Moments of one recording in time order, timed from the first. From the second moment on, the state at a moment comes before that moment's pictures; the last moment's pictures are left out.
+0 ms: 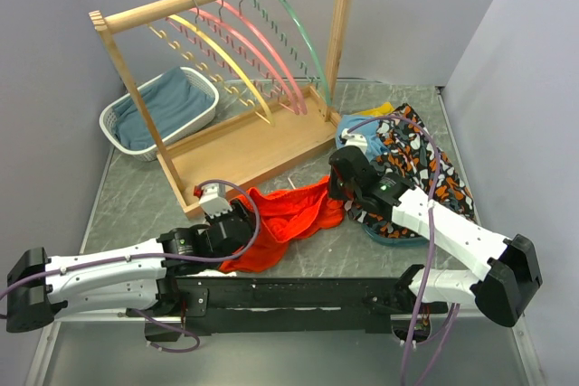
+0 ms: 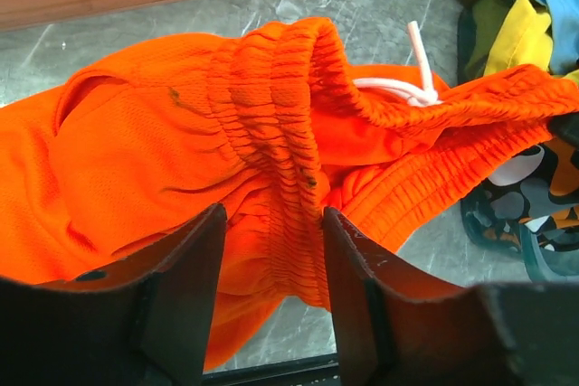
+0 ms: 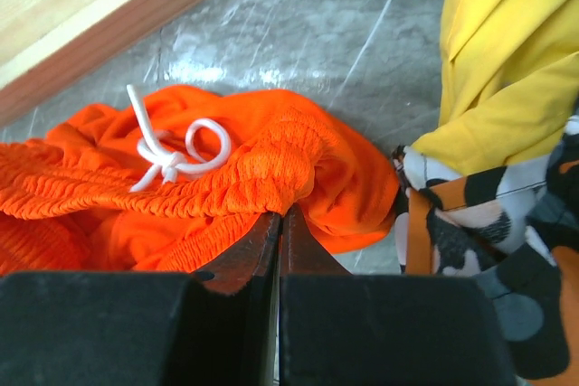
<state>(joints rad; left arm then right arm) -1.20 0.89 0.54 -0.38 -0.76 -1.26 0.73 1.18 0.92 -0.54 0.30 0.62</state>
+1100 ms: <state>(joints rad) -1.04 1.18 0.77 -0.46 -0.78 -1.16 0.73 1.16 0.93 -0.54 0.32 0.61</state>
